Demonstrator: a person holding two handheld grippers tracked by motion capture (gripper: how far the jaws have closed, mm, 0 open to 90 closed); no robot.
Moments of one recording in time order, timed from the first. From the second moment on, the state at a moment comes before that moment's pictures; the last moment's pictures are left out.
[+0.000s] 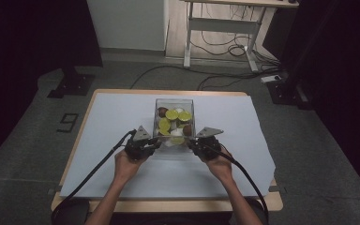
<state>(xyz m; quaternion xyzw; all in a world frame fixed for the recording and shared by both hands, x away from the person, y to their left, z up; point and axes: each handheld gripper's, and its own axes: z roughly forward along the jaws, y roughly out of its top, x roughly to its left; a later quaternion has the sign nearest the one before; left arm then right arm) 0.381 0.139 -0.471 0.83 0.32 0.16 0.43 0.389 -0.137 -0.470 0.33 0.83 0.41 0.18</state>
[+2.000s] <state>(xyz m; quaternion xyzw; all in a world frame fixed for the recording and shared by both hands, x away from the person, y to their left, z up) 0.332 0.204 -0.469 0.82 0.33 0.17 0.43 0.355 -0.198 -0.461 0.33 0.84 0.38 0.19</state>
